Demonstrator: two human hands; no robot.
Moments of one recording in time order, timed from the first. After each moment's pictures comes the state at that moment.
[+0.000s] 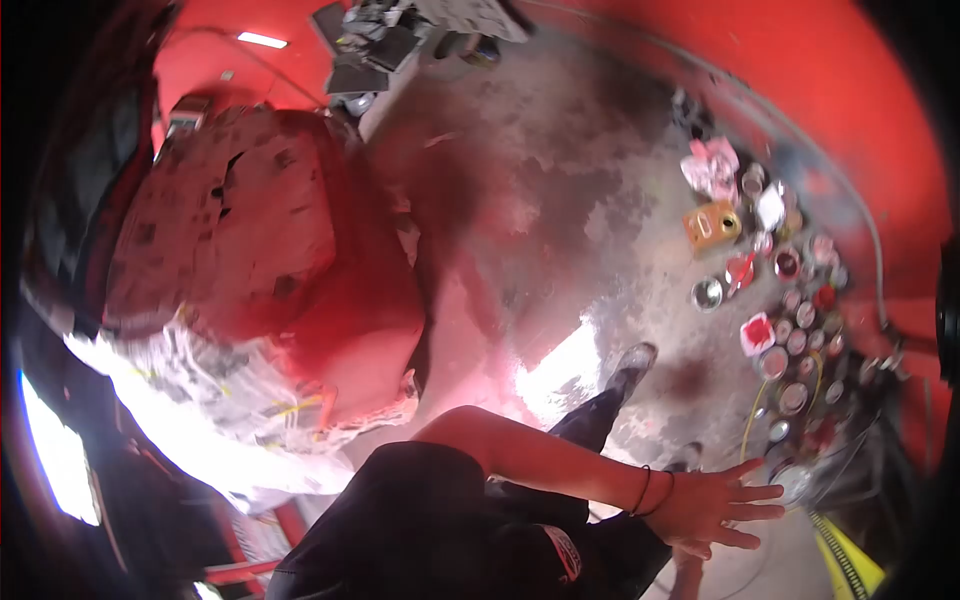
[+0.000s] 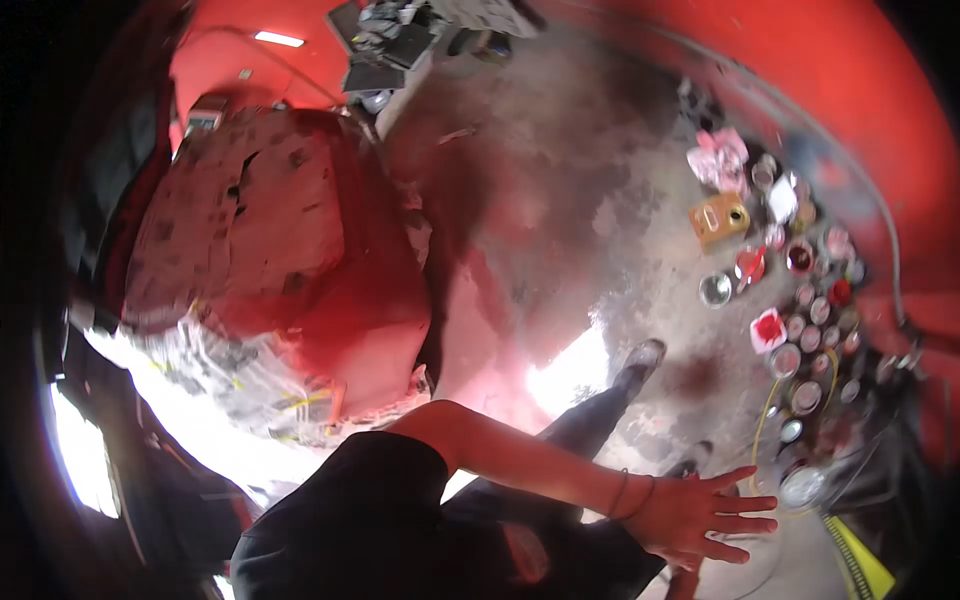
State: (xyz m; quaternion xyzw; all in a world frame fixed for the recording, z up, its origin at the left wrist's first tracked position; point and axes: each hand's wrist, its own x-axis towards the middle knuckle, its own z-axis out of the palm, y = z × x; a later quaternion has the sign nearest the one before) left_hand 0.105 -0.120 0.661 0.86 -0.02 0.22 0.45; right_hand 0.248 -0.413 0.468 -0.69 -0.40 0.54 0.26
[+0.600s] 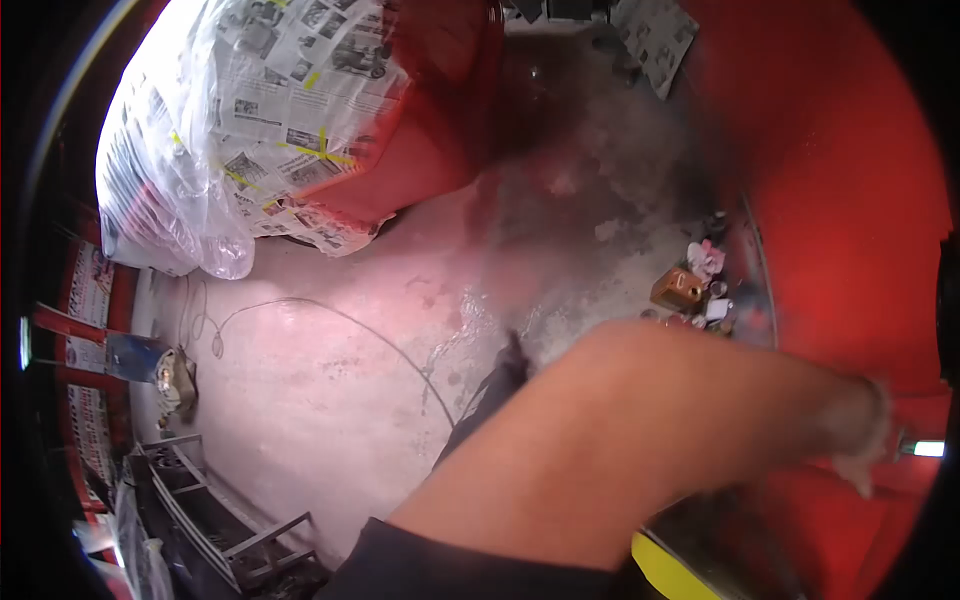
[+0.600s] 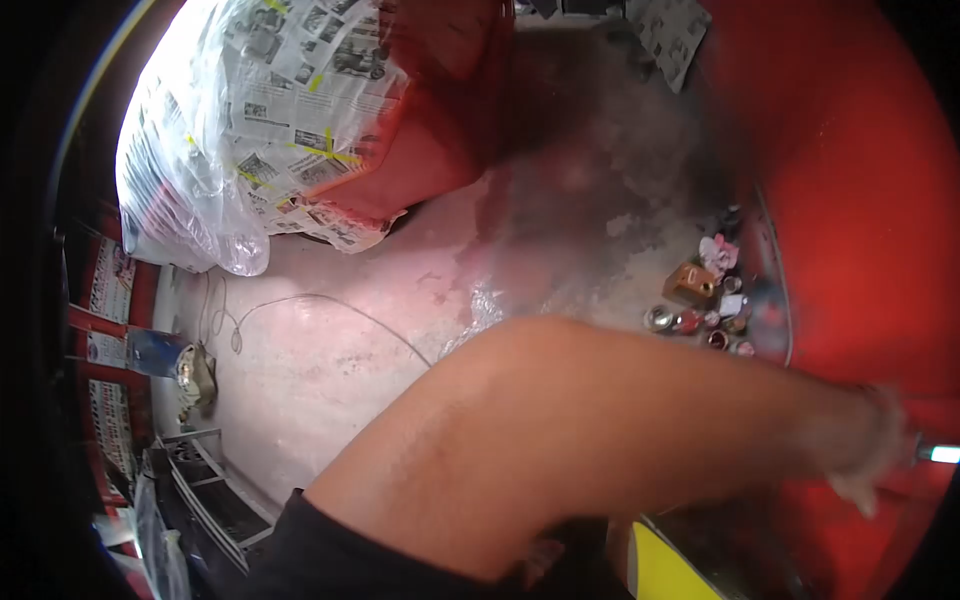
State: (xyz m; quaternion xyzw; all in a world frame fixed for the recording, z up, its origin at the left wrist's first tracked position) left_hand 0.212 -0.141 1.100 0.97 0.20 0.03 0.16; right_hand 0.316 -0.498 0.669 -0.66 -0.39 0.57 0.31
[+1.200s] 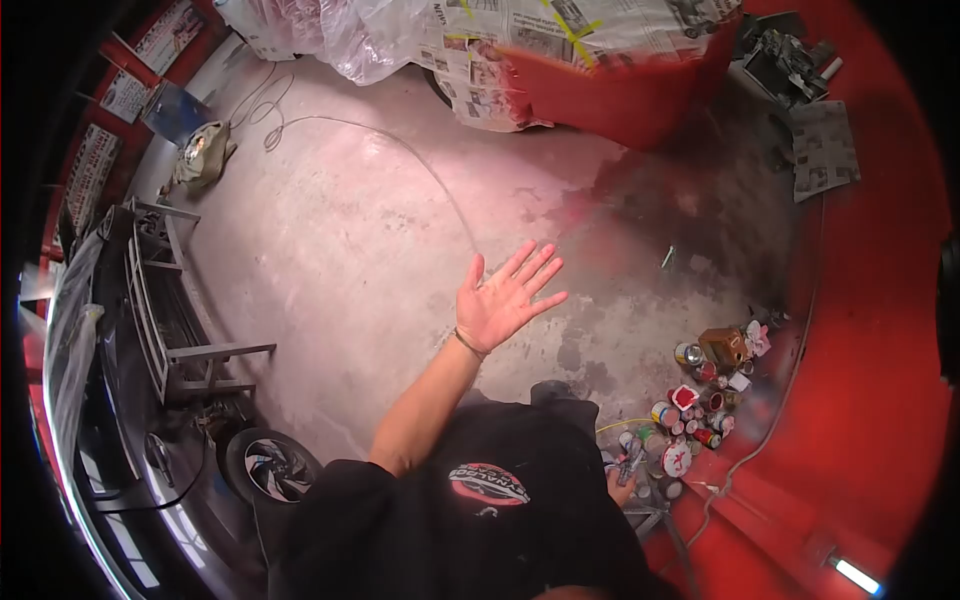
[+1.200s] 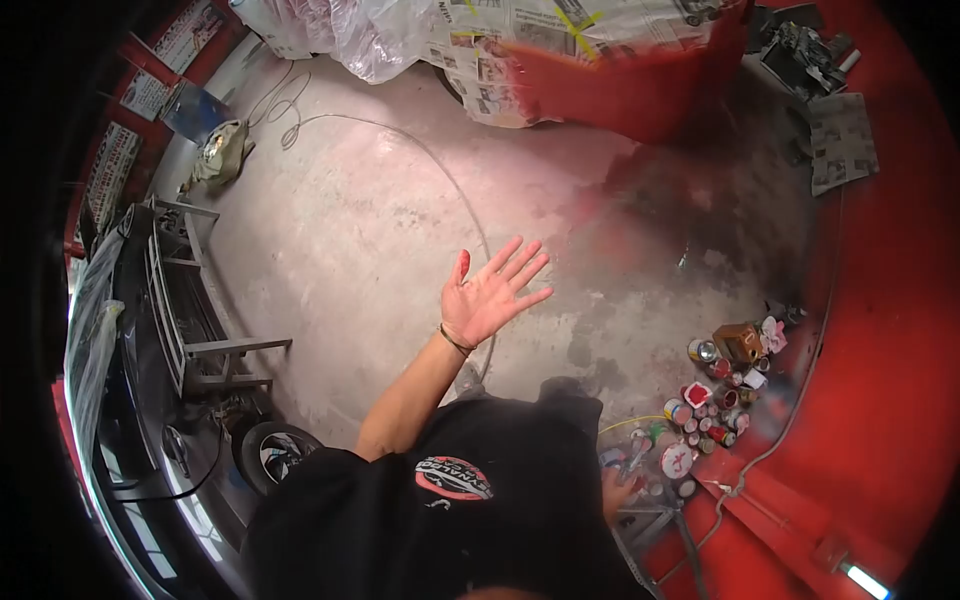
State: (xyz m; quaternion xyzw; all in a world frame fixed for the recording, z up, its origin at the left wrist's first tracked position) left_hand -0.222 -0.752 0.884 -0.05 -0.02 0.90 0.43; right_hand 0.285 -0.599 0.668 -0.56 -0.60 0.54 0.20
